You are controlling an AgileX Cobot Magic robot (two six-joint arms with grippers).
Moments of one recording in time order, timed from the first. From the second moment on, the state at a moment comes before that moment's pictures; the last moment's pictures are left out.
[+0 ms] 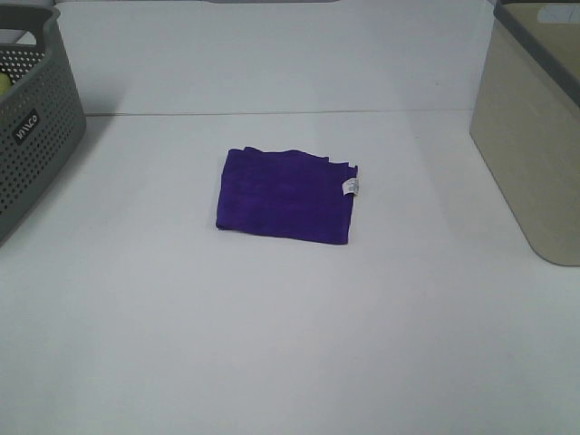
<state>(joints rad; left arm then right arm) 0.10 -0.01 -0.50 -0.12 1.04 0.03 0.02 0.00 -0.50 0.14 1.05 -0.10</state>
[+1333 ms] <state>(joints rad) 0.10 -0.01 -0.50 -0.12 1.04 0.03 0.02 0.00 -0.50 0.14 1.05 -0.10</state>
